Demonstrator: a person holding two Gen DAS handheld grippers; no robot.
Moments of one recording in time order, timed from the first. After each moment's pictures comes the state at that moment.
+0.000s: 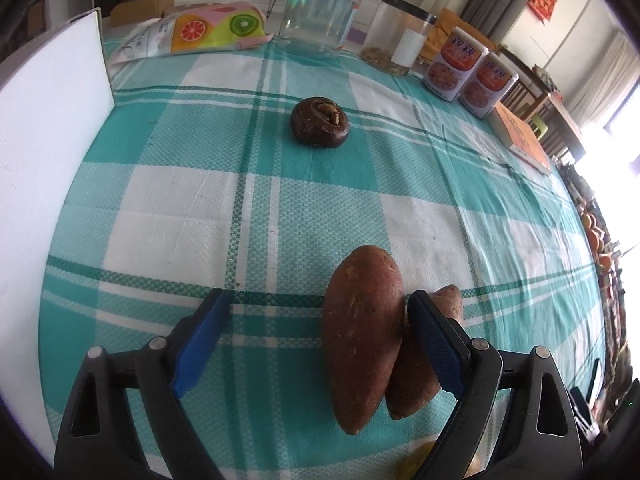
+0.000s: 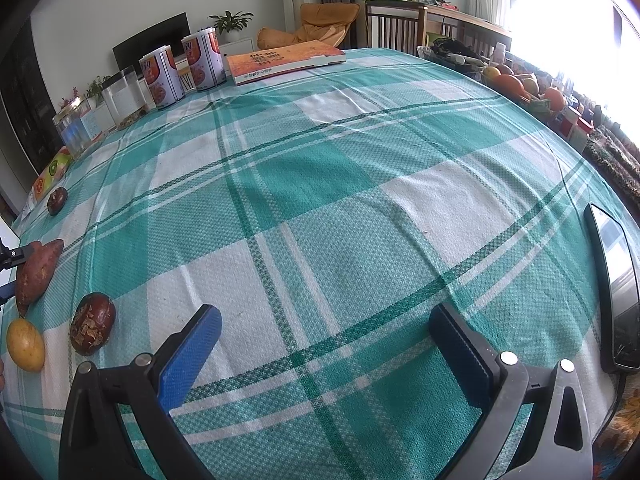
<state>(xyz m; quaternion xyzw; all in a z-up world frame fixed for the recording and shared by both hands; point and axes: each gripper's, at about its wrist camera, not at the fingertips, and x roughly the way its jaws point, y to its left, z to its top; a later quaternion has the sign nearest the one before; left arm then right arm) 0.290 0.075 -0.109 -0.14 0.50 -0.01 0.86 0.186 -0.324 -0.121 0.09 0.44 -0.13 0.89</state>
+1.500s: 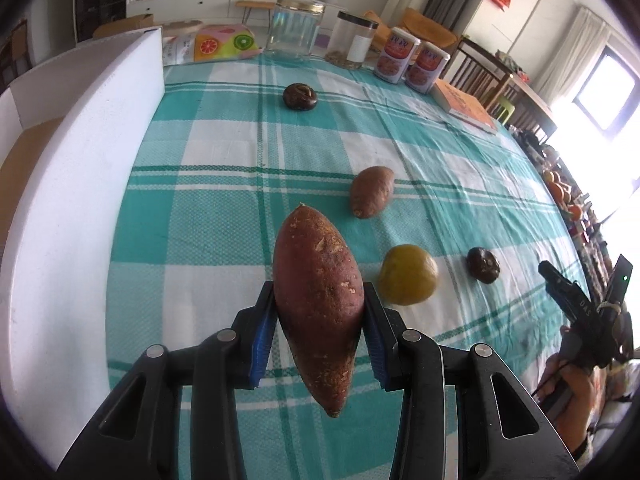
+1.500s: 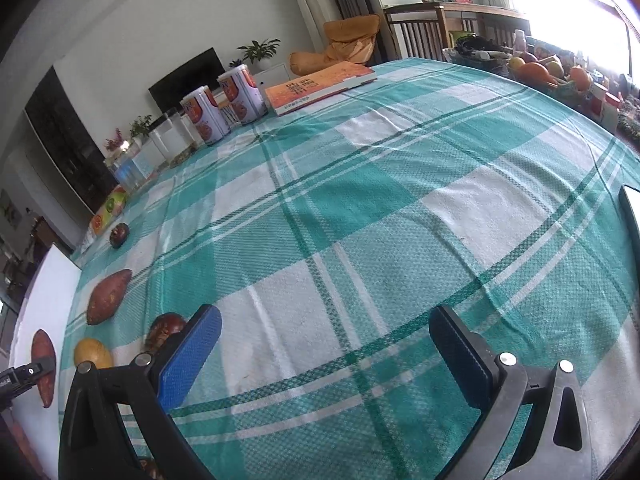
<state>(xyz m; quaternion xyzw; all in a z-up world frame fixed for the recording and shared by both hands) 0.150 0.078 -0.060 -0.12 0.48 -0.06 0.87 0.163 -0.320 -0.095 0.18 0.36 0.01 0.91</state>
